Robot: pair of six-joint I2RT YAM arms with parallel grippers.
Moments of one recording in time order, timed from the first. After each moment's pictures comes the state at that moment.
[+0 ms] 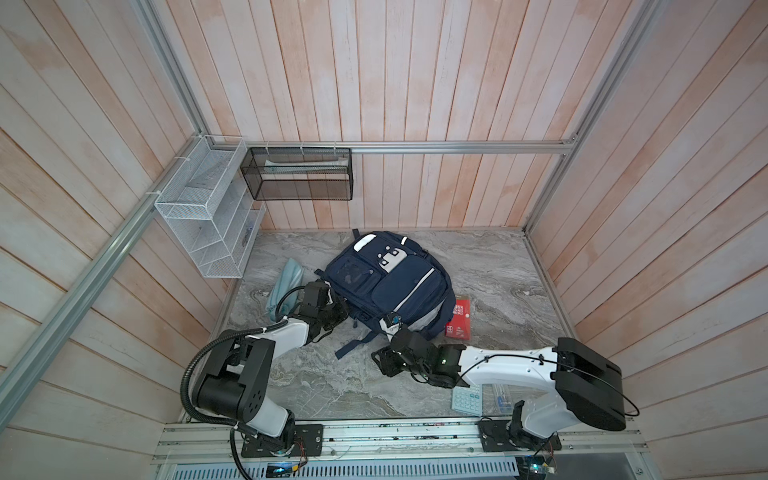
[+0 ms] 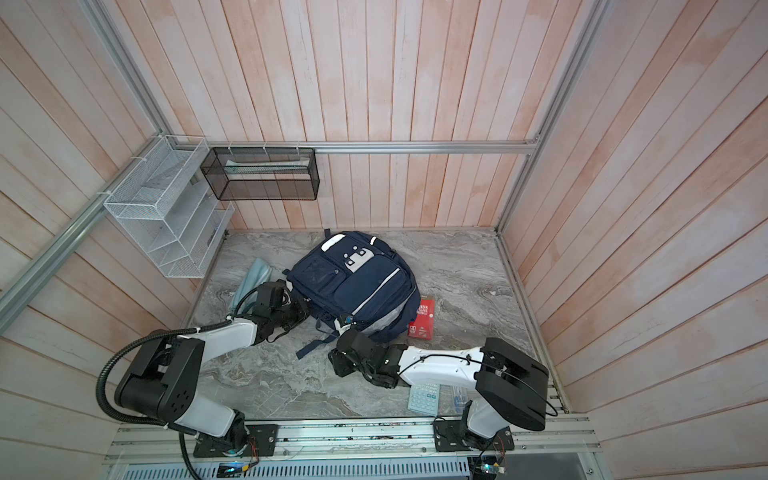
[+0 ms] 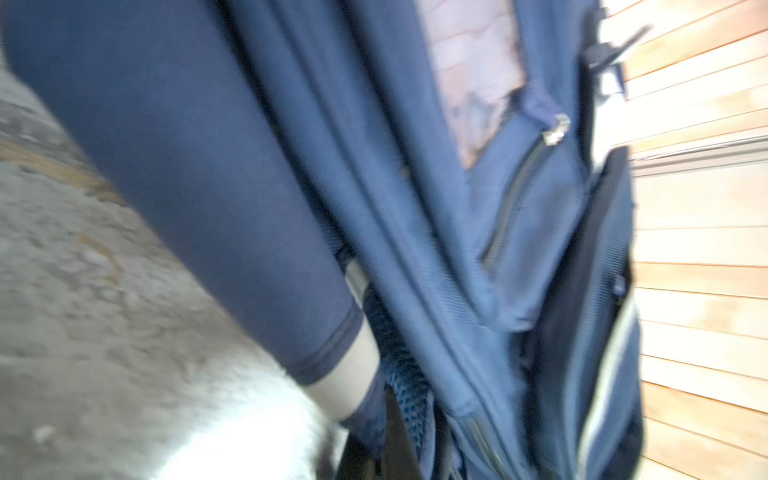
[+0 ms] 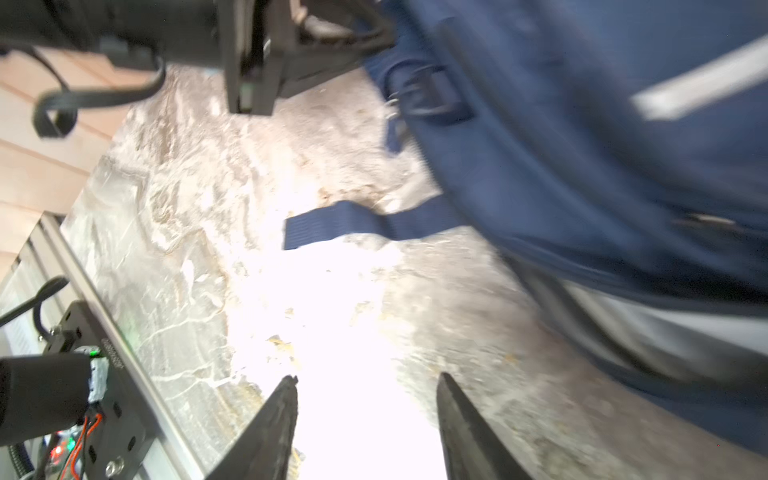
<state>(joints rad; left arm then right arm) -0.28 1.52 0.66 0.12 0.33 -0.82 1.19 1.55 0.82 -0.01 0.15 0.66</state>
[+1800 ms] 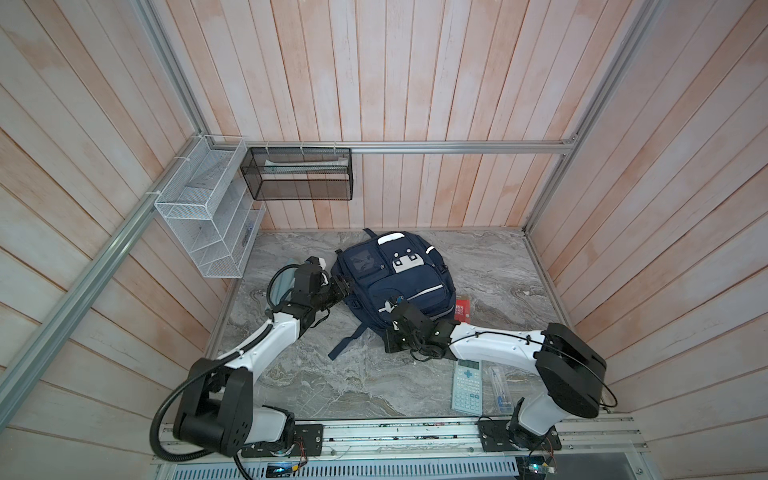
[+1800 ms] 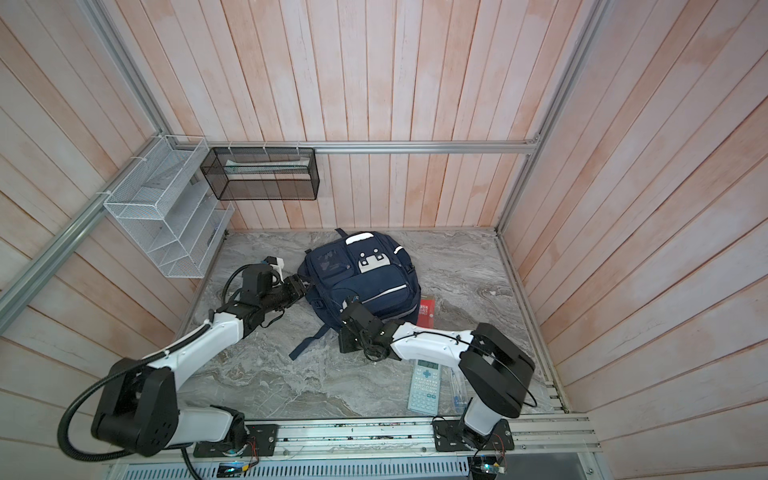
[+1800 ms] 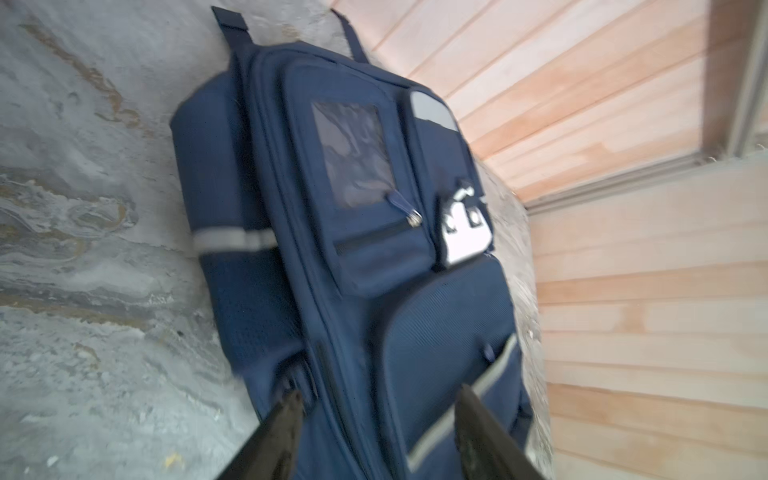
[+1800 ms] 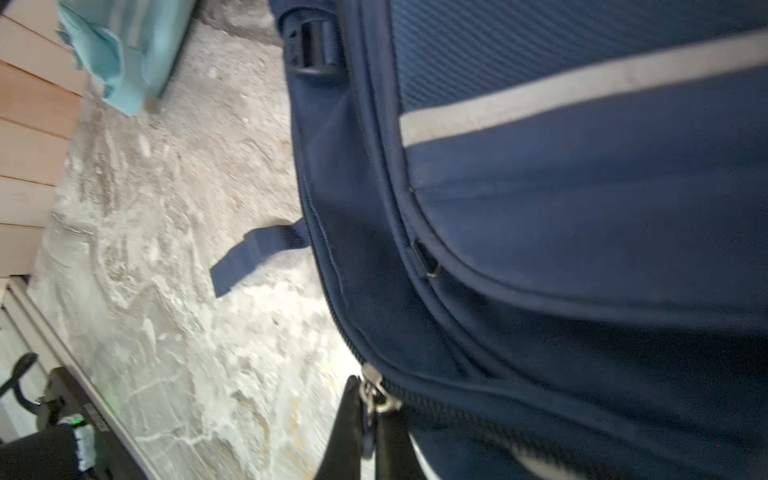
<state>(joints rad) -0.28 1.29 0.75 0.01 0.29 -0.80 1.01 1.67 1.01 -0.16 -0.01 0.70</state>
